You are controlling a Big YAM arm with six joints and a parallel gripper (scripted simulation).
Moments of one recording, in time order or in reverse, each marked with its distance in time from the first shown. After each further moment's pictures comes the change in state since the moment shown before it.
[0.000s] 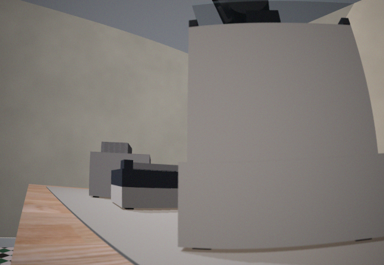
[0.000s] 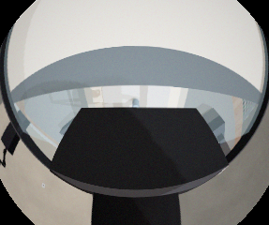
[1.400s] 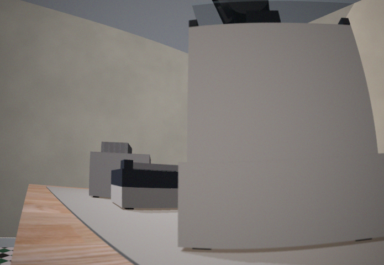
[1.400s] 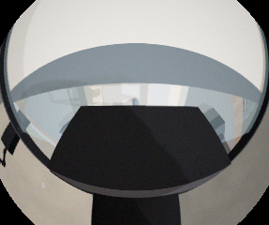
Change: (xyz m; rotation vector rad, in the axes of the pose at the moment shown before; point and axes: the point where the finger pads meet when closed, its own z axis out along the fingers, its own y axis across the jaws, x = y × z) arm 0.001 0.000 0.000 0.000 0.003 -0.001
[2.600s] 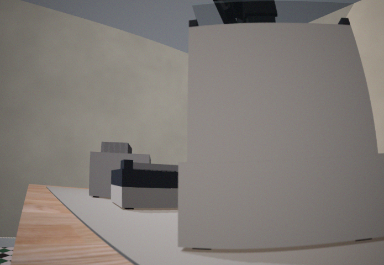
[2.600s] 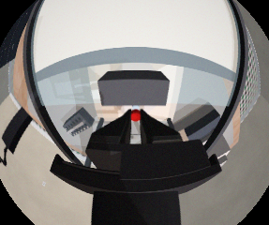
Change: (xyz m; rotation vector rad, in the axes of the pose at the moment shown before) arm 0.001 -0.001 -0.030 -0.001 0.008 0.003
